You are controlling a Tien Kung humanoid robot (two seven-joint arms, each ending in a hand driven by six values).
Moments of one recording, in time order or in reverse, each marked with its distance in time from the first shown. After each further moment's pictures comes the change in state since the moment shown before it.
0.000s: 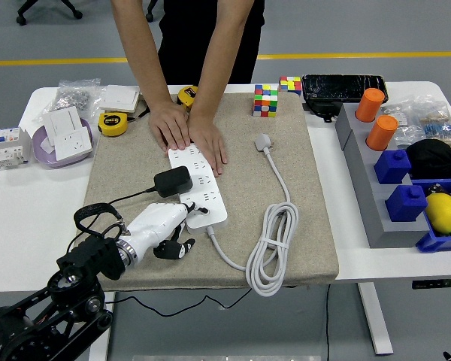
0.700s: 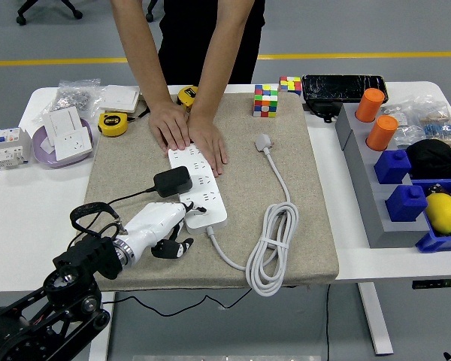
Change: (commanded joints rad) left arm 0.010 0.009 -0.038 -0.068 -0.017 -0.005 -0.014; right arm -0.001 -0.001 -0.007 0.000 0.003 0.000 0.000
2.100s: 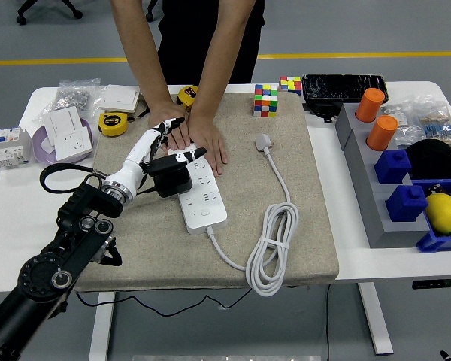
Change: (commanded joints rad) left arm -0.226 -0.197 -0.236 0.460 -0.566 0.121 -0.207; right arm 0.005 0.003 -0.016 0.000 0.004 0.000 -0.006
